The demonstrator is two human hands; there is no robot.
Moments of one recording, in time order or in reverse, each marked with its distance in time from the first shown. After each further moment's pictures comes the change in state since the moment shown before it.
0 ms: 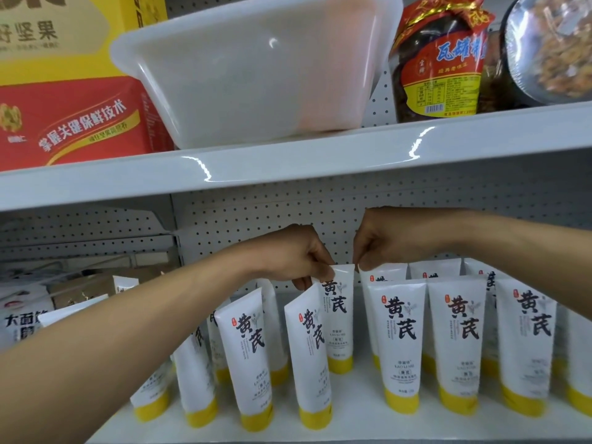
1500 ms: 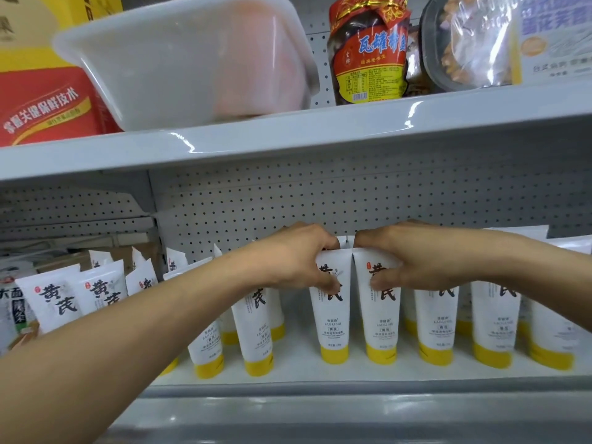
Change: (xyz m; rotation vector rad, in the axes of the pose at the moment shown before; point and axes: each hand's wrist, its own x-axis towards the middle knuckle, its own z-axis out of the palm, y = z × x) left_hand -0.023 0.097 0.057 0.351 0.111 0.002; right_hand -0.113 0.020 0.015 -0.217 0.016 0.035
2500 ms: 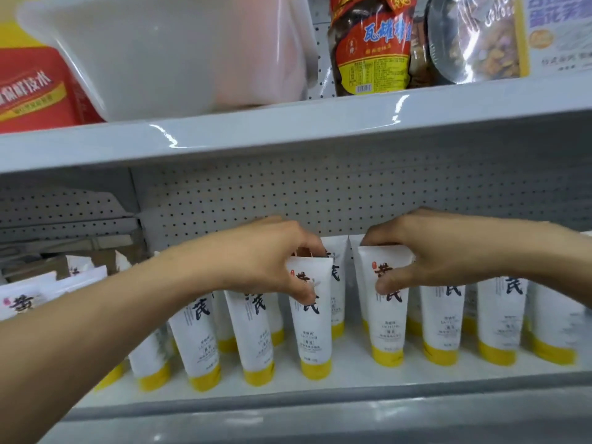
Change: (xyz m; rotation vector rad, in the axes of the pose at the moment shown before) left_hand -0.026 -0.022 -0.024 0.100 -0.077 0.090; right_hand -0.010 -0.011 -0.014 0.015 -0.011 0.073
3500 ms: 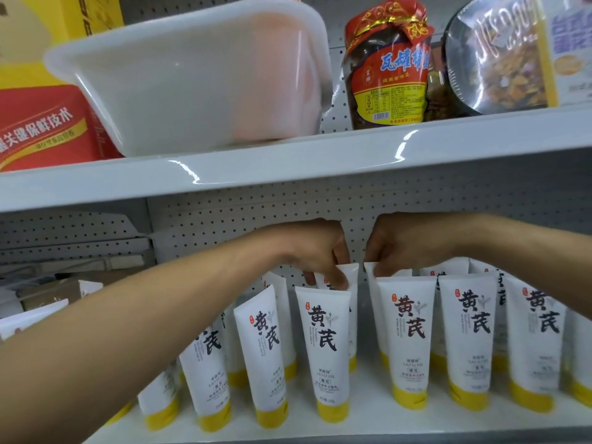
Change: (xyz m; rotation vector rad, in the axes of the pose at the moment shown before) left_hand 0.090 -0.022 -0.002 -0.303 -0.151 -0.016; right_hand 0.073 0.023 -0.011 0.114 -0.084 0.032
